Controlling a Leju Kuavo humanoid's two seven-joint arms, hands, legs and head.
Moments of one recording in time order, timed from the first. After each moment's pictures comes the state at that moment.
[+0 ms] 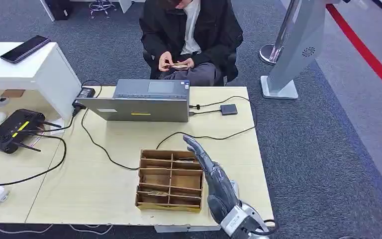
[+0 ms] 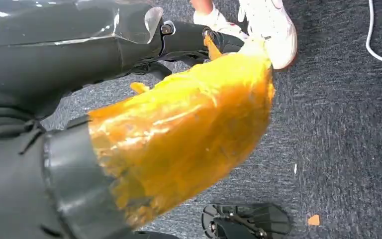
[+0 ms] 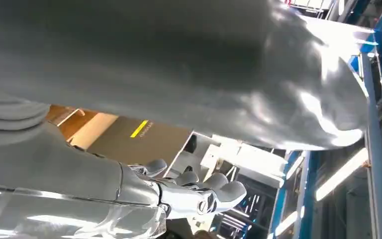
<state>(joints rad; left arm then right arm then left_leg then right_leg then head) -0.09 -0.09 -1.07 -0.11 0.88 0.59 -0.21 -0.05 -0.06 0.71 -1.79 0.11 -0.11 -0.45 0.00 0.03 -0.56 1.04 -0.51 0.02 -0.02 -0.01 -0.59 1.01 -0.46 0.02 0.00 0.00</state>
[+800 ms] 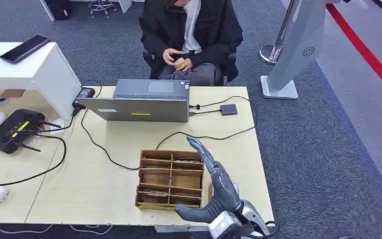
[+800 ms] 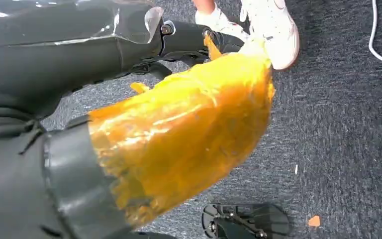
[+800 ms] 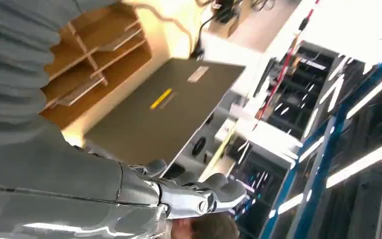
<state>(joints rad) -0.09 -0.09 -1.07 -0.11 0.89 0.59 -0.21 -0.04 -0.07 0.71 -1.76 0.31 -0.22 -0.41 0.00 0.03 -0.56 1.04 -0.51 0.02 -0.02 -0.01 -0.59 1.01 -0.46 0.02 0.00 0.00</state>
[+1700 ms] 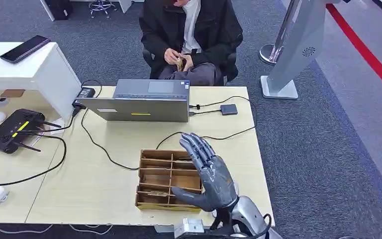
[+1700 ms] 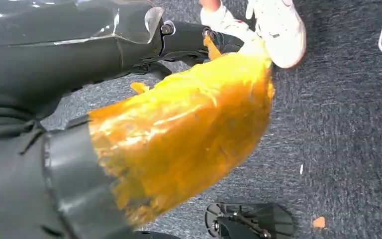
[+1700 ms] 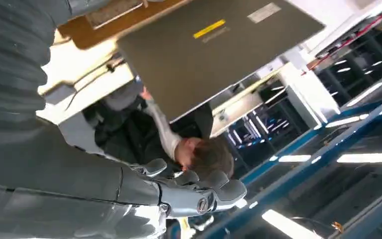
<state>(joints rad) -0.09 -0.09 -1.08 -0.11 0.91 0.59 -0.19 -0.14 -0.08 0.77 -1.67 0.83 -0.42 -0.18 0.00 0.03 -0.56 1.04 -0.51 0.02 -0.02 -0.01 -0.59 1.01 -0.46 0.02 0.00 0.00</state>
